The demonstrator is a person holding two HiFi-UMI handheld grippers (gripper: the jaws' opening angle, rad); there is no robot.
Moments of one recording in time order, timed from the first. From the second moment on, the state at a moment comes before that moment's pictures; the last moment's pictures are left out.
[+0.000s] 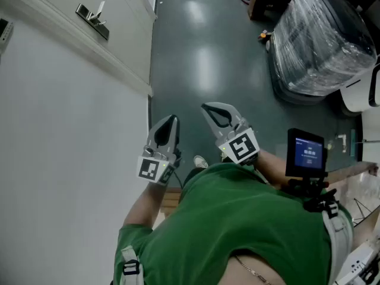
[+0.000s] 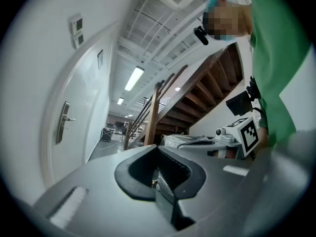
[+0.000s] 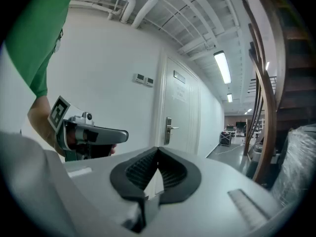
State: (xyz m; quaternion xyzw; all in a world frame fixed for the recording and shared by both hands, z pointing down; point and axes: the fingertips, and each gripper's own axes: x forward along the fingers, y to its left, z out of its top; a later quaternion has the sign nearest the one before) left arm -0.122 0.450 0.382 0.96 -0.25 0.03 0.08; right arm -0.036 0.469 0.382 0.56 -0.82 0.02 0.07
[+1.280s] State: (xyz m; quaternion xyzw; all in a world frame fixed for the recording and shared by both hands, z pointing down) left arm -0.038 0.412 0.363 0.94 -0.33 -0.04 0.06; right arm 0.024 0.458 0.361 0.55 -0.83 -0.03 0.01
